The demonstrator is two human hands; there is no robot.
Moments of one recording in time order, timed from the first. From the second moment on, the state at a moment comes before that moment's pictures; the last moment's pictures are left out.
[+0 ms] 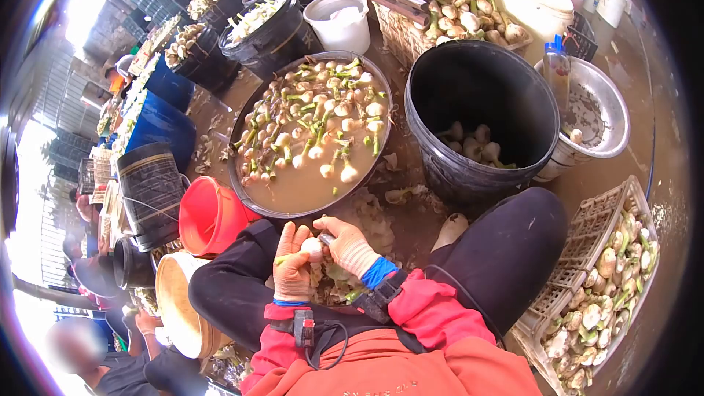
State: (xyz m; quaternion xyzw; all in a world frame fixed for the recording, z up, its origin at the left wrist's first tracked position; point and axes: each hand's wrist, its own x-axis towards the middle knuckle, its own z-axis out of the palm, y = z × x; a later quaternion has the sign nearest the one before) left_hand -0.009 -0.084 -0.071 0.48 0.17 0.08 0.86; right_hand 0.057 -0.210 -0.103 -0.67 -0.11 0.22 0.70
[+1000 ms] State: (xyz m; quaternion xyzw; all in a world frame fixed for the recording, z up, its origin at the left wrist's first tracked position) left_hand -0.013 0.050 0.052 0.14 0.03 0.48 0.86; right_hand 0.064 -0.191 -0.171 -0.58 0.01 0.33 0.75
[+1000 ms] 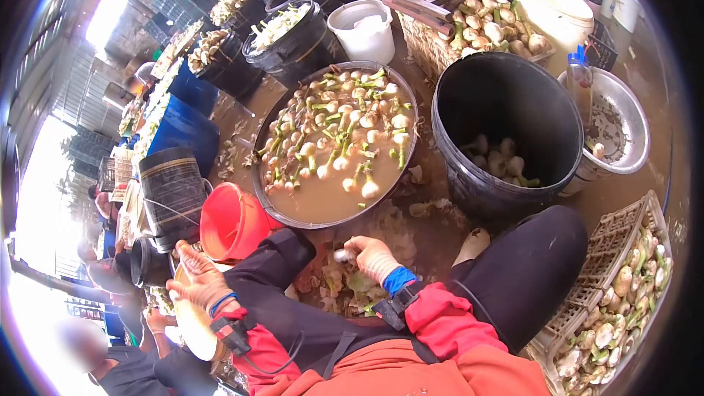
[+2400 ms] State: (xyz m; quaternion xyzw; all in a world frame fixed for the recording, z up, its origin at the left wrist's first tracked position) left_hand 0.025 -0.107 -0.069 0.33 0.22 -0.07 0.91; right_hand 0.082 -0.233 -0.099 -0.54 -0.02 0.14 0.83
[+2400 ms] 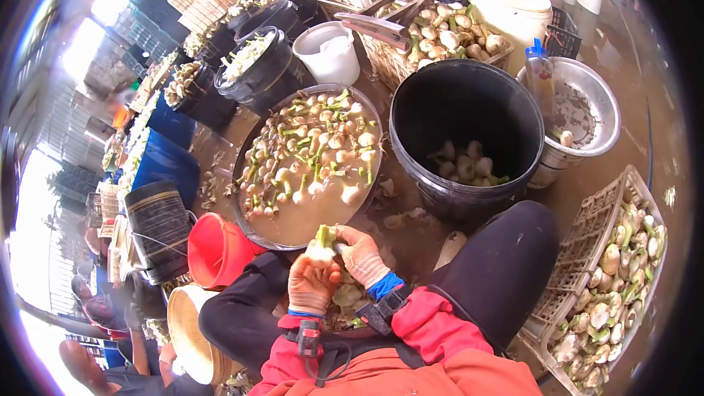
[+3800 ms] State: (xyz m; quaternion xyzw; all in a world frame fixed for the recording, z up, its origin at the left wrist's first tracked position) left_hand -0.006 -0.101 -0.052 0.50 0.19 -0.05 0.84; right_hand 0.090 -0.221 -0.146 -0.53 0.11 0.10 0.84
